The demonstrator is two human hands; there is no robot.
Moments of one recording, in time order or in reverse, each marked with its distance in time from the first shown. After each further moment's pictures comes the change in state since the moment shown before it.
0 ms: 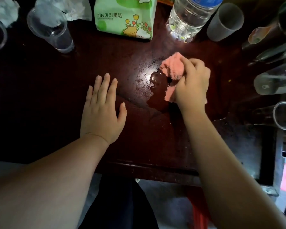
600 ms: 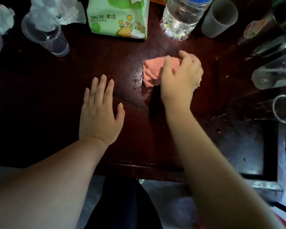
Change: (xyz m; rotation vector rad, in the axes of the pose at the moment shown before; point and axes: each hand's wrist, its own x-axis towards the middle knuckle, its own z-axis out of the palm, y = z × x) left_hand 0.001 0.001 0.000 0.012 -0.004 -0.011; right_hand -0.004 -0.037 0.013 0.138 0.133 0.208
